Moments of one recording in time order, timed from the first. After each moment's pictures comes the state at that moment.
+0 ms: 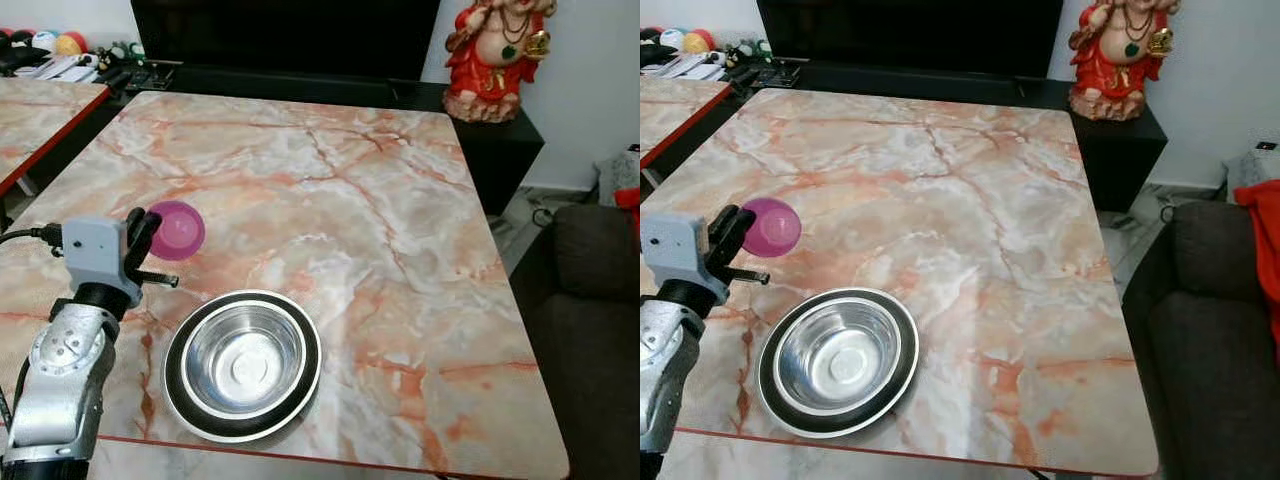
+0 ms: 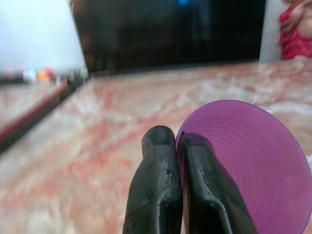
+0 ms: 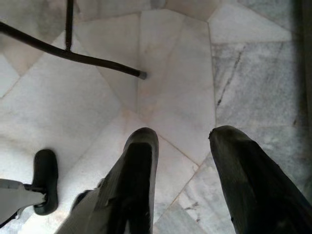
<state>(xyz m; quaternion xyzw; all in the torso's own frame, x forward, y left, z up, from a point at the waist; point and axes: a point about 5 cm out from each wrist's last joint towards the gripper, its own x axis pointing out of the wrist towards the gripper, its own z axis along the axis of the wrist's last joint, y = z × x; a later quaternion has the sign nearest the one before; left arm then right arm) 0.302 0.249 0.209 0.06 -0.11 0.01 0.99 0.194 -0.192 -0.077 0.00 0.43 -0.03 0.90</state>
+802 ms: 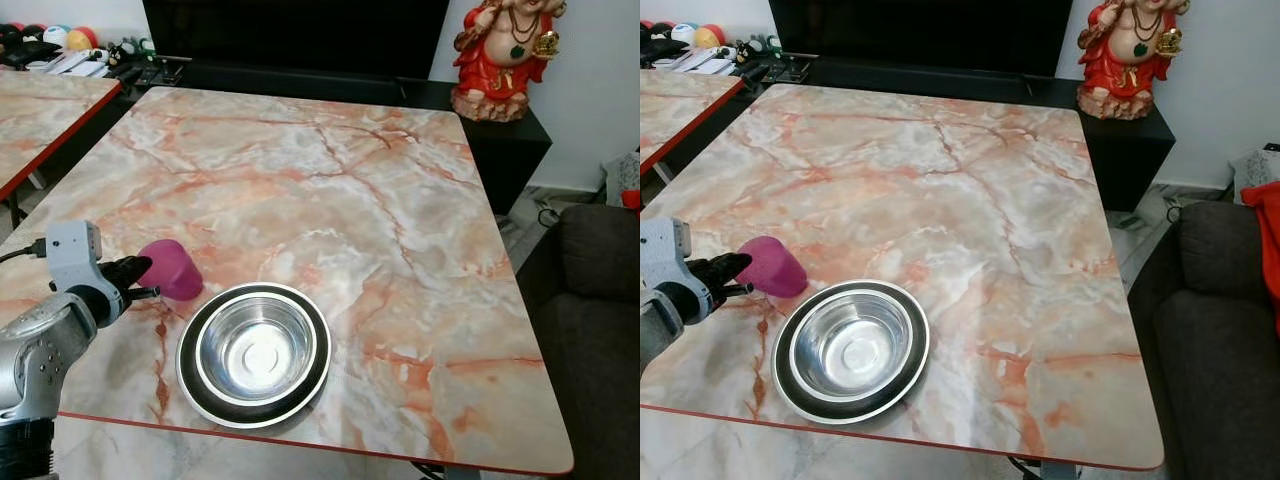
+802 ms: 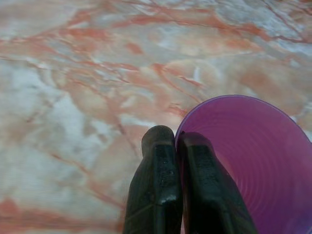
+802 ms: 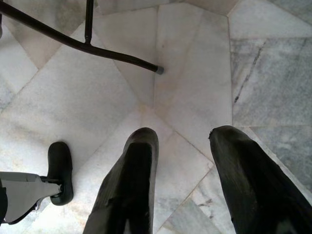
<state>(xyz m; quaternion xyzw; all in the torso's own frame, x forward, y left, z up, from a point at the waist) 0.308 0.269 0.201 -0.09 0.09 0.00 0.99 0.200 -0.178 -0.076 0.01 0.43 -0.03 0.90</state>
